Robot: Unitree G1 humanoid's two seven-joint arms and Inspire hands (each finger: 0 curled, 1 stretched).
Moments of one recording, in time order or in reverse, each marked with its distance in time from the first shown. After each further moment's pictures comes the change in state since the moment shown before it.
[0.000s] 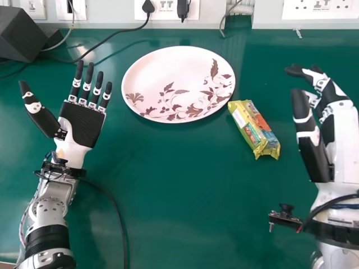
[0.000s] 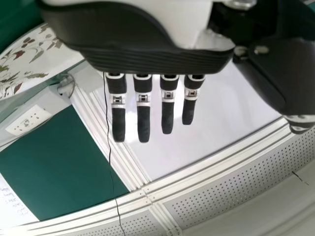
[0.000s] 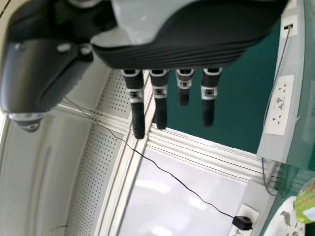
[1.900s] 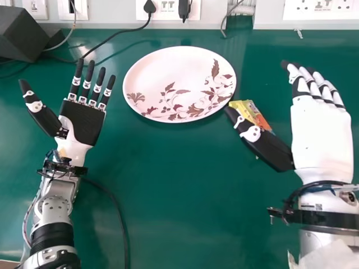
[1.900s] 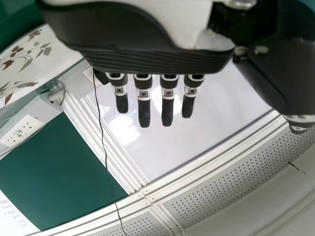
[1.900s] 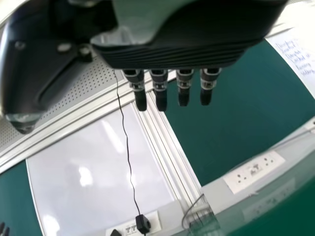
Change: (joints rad) left arm -0.029 -0.017 -0.004 0.028 0.046 -0.083 -0.011; right arm -0.083 0.040 0.148 -0.141 -0.966 0.252 0.226
